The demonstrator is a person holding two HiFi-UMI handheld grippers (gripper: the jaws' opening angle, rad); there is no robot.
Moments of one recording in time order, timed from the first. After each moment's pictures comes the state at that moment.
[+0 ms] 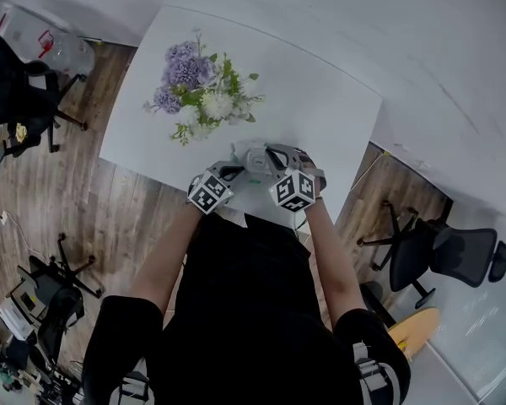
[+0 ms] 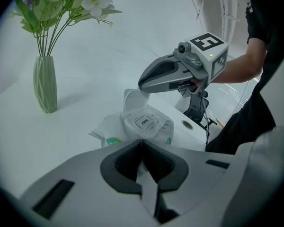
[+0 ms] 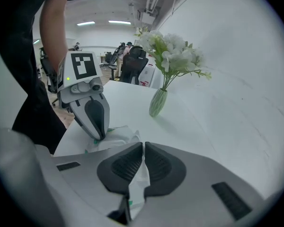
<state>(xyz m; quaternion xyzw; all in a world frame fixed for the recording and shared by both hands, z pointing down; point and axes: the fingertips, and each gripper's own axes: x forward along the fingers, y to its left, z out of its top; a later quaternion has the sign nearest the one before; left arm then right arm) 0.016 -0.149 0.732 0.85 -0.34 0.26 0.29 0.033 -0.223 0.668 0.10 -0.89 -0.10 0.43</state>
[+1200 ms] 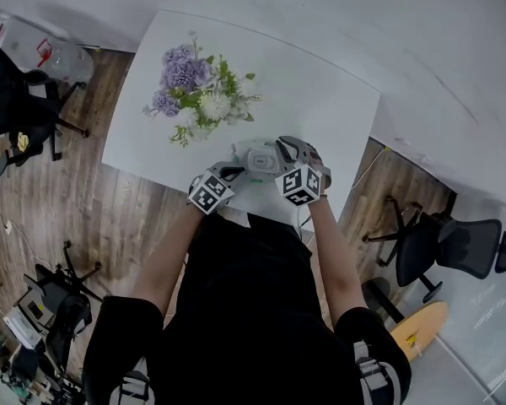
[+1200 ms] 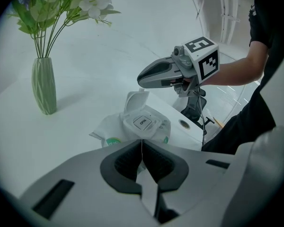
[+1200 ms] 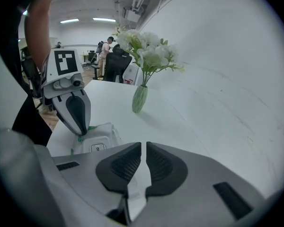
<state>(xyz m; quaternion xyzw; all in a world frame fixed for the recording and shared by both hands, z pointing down) 0.014 -0.145 0.725 0.86 -0.33 0.27 0.30 0.055 -0.254 0.661 0.20 -0.88 -0.08 0.43</state>
